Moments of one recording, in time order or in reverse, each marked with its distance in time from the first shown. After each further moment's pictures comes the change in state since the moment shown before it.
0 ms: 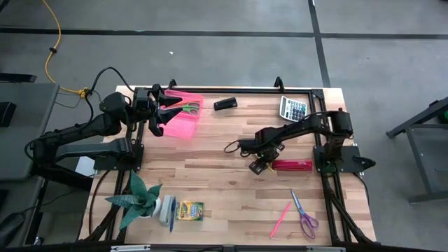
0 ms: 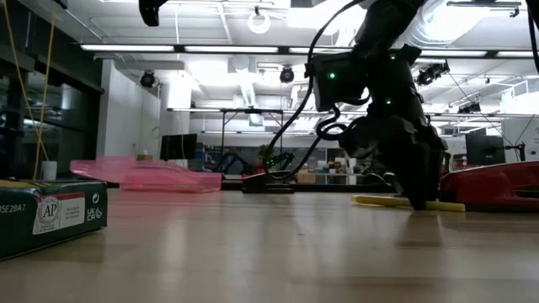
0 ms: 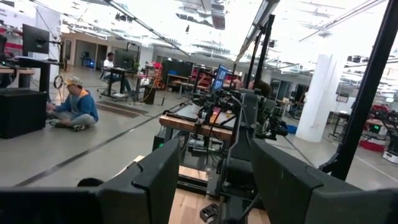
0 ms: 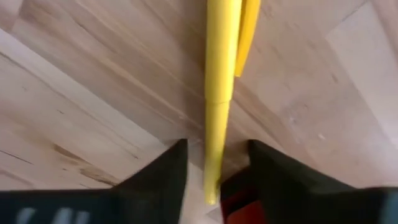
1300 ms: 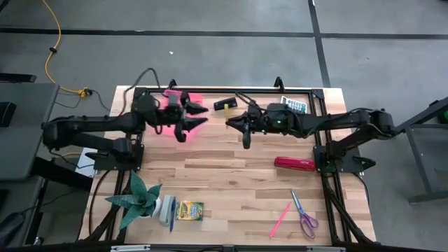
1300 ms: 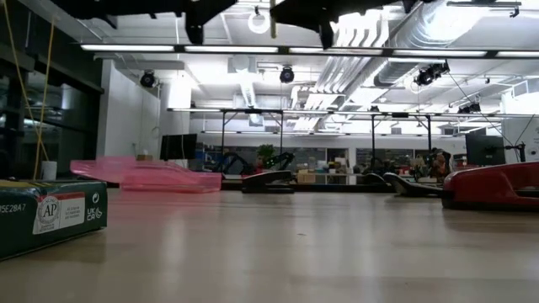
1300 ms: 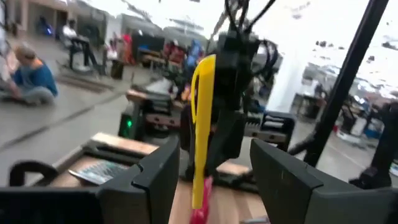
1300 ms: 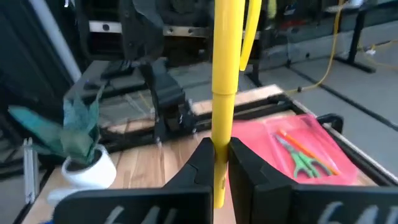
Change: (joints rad) left arm -0.121 0.392 0.035 0.285 0.031 -0.034; right arm -0.046 -0.485 -0.079 1.128 0.224 -0.569
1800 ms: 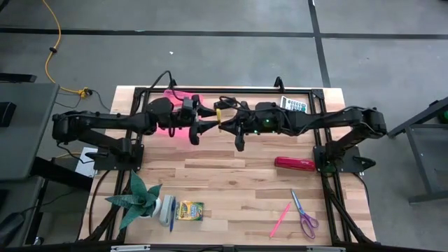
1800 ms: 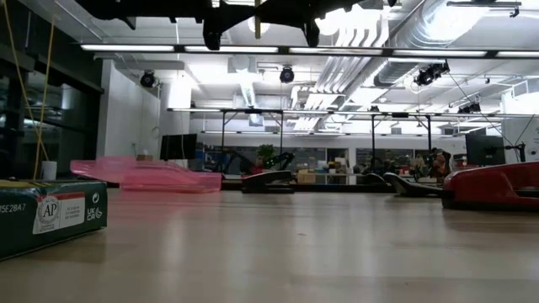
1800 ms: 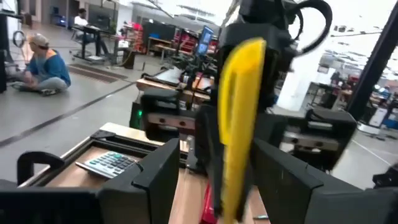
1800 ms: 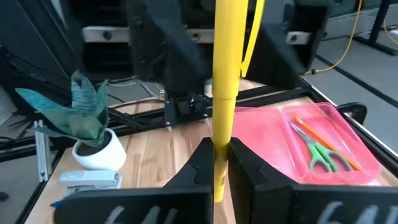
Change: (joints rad) left arm -0.055 0.152 0.083 0.001 -0.091 0.035; right arm 0.009 0.089 0.134 -0.129 -0.050 -0.001
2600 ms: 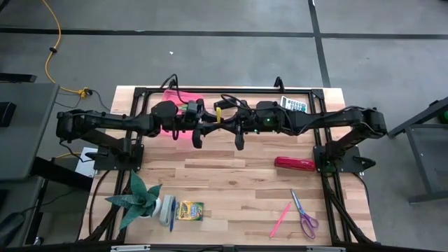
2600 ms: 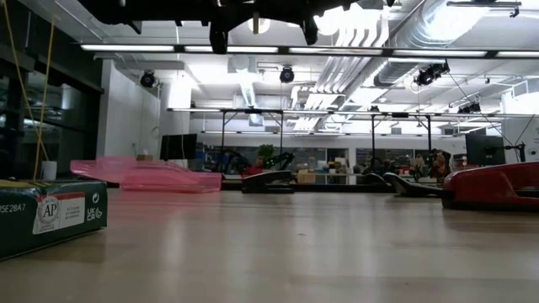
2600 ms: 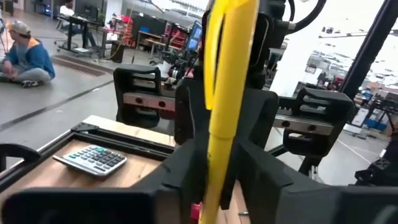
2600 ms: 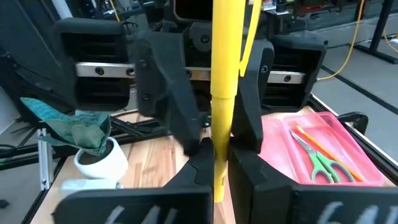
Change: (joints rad) left arm -0.033 0.060 0.001 0.057 0.007 -0.036; right arm 0.000 0.002 0.000 0.036 -0.007 -0.001
